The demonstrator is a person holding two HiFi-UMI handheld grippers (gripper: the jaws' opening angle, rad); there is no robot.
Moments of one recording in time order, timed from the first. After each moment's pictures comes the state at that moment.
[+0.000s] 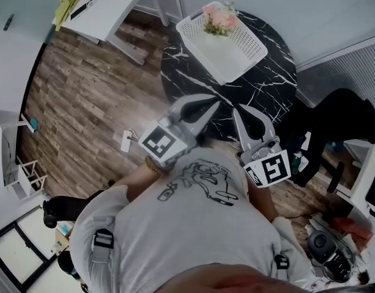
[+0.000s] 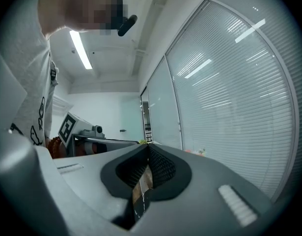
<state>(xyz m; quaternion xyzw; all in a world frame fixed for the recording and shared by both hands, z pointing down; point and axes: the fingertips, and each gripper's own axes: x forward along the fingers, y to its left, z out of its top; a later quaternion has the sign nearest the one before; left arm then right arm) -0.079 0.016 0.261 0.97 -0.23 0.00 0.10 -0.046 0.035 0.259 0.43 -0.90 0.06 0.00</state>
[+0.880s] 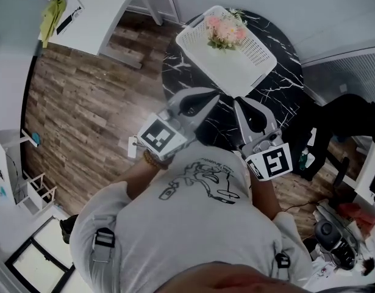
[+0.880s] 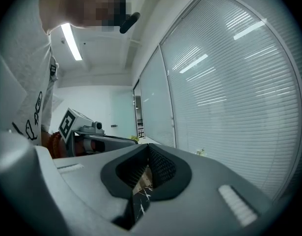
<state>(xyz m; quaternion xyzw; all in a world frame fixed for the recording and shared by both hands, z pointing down) -0.105 -0.120 0.288 0.98 -0.18 0.02 0.12 -0.074 -0.100 0.287 0.46 -0.88 0.07 0.03</state>
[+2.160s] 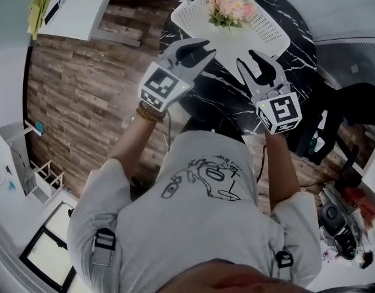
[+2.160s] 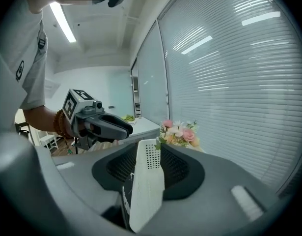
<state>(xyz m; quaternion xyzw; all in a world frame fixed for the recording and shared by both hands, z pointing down) -0.101 -0.217 0.412 0.97 -0.17 0.17 0.06 -0.038 -0.187 0.416 0.46 -0.87 0.11 0.13</state>
